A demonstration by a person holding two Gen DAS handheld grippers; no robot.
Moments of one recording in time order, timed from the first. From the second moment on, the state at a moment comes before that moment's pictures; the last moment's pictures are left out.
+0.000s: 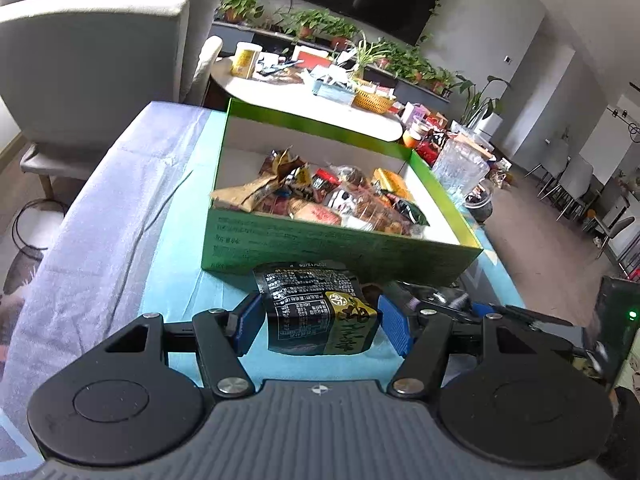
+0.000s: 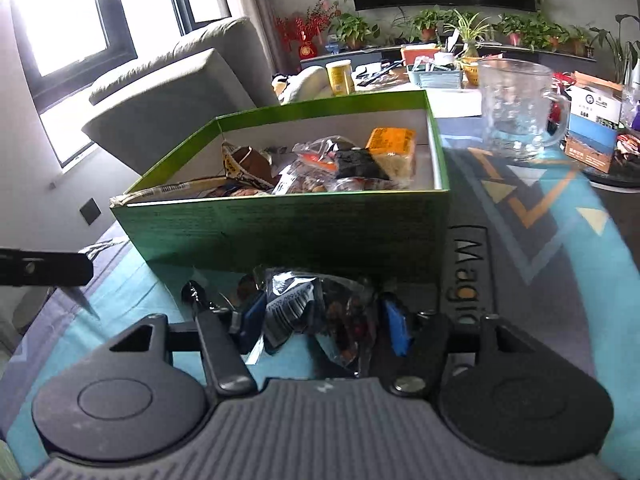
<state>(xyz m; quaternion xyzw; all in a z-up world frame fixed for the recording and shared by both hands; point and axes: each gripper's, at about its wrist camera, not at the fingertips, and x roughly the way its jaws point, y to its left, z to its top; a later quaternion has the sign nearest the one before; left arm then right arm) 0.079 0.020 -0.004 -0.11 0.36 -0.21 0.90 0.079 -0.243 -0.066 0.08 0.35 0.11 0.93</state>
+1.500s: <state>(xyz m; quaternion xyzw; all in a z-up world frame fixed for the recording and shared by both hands) 0.205 -0.019 0.020 -0.04 0.28 -0.15 0.95 0.100 -0.255 -0.018 0.10 0.25 0.11 0.96</state>
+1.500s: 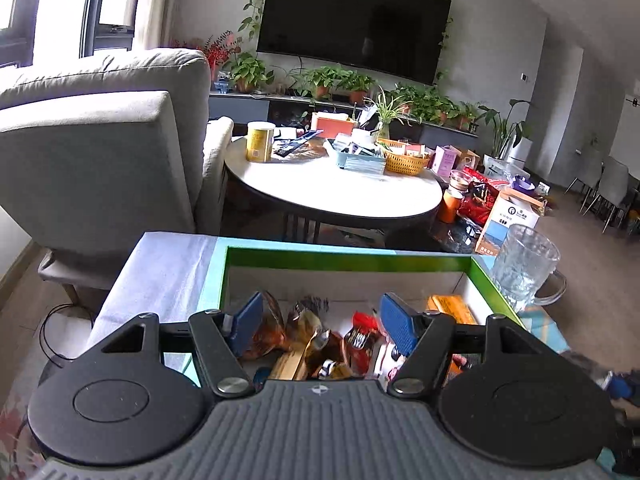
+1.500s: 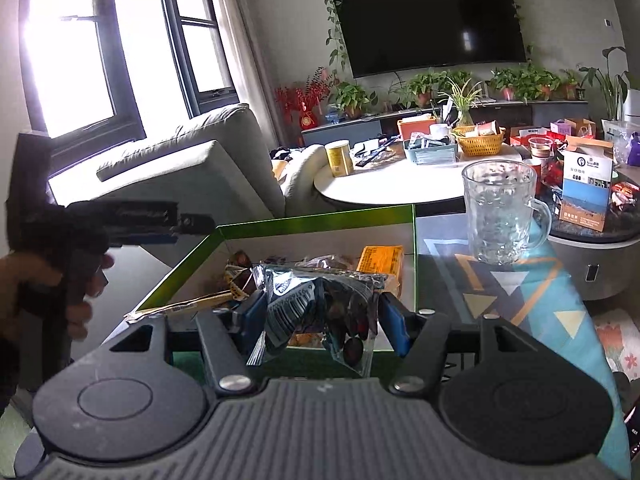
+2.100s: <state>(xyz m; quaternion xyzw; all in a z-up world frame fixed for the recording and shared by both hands) 0.132 0.031 0.010 -0.04 0.31 -0.15 0.94 0.157 -0.225 -0.013 0.11 0.25 0.13 0.95</state>
